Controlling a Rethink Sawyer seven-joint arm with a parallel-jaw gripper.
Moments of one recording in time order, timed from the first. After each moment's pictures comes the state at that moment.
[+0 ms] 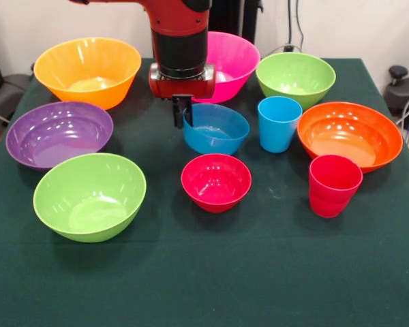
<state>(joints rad) -0.55 -0.54 0.27 1.72 -0.45 0.46 1.82</state>
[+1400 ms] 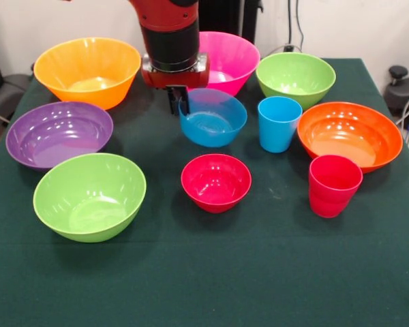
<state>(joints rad) -0.62 -0.55 0.34 1.69 -0.42 0.67 1.82</state>
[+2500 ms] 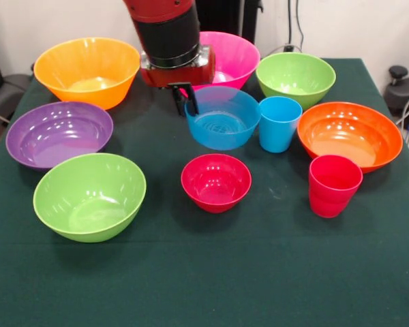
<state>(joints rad) -0.69 -0.57 0.47 1.63 -0.37 0.78 1.82</state>
